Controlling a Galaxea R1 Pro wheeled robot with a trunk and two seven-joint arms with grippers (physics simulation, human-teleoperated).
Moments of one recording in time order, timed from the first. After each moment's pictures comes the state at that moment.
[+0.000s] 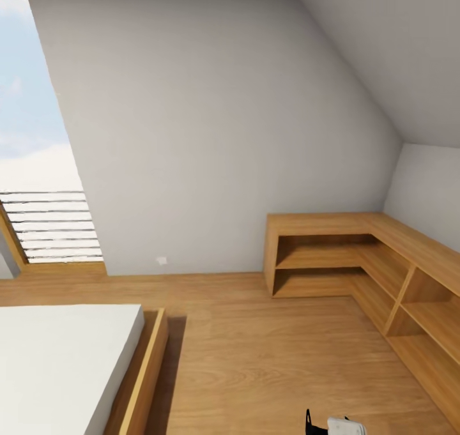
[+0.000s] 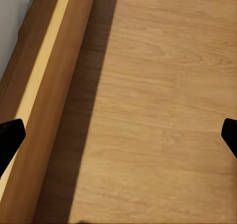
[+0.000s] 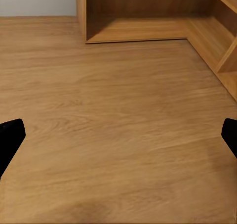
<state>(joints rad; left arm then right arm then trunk) 0.04 -0.05 -0.16 -0.63 0.26 -0.27 0.19 -0.35 0.00 0.81 -0.09 -0.75 -0.71 -0.34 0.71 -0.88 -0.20</state>
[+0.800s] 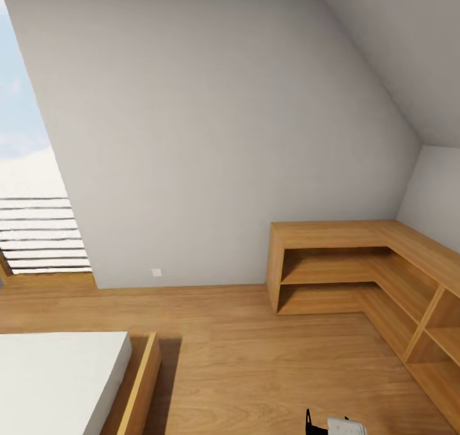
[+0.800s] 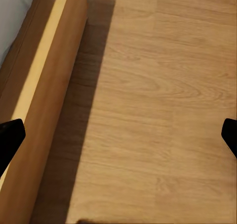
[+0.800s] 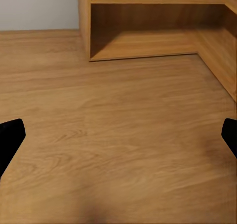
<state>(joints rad) 0.04 -0.05 -0.16 -0.63 0.26 -0.27 0.19 -0.35 0.00 0.81 -0.09 -0.75 -0.71 -0.34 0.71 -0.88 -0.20</state>
